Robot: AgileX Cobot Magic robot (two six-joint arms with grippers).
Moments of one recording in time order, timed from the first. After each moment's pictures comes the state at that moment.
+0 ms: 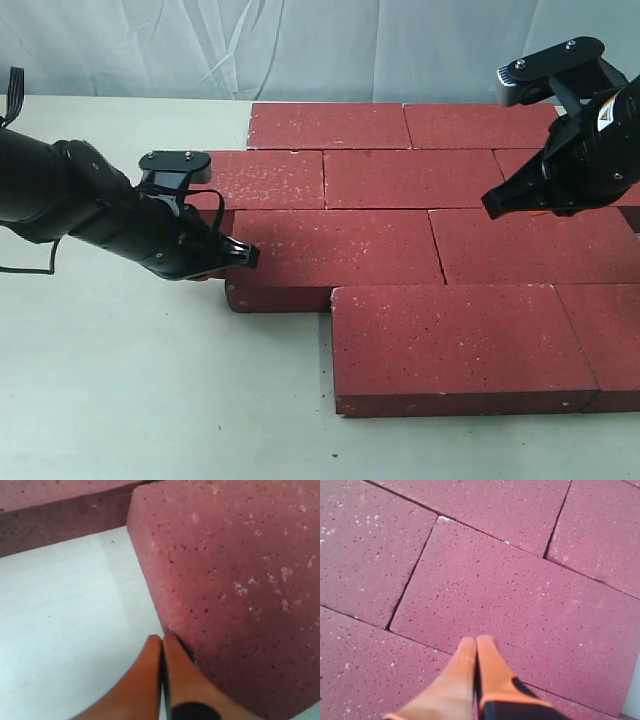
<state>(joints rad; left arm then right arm) -0.43 1.83 -0.85 -0.89 0.25 0.64 0.30 1.43 -0.95 -0.07 0.72 -0.10</state>
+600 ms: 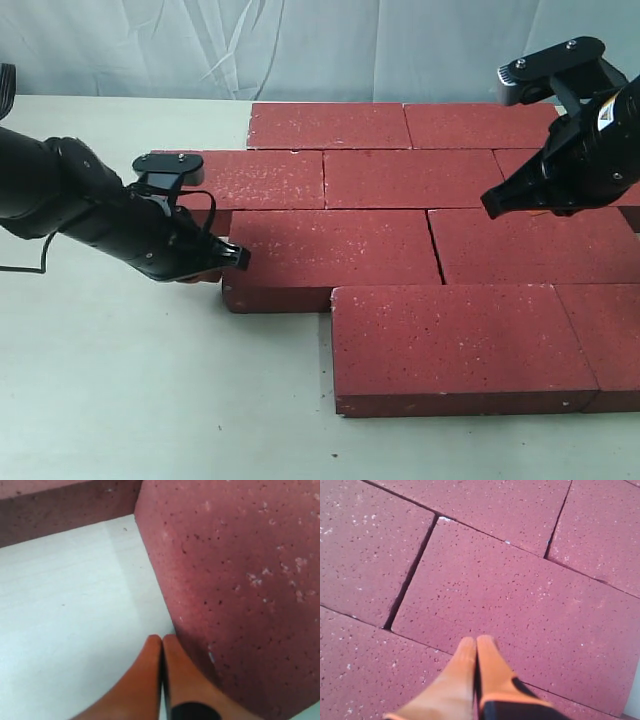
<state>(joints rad) -0.40 1.83 -0.85 -0.84 0.29 0.62 0.30 1.43 -0.95 -0.07 0.72 -0.10</state>
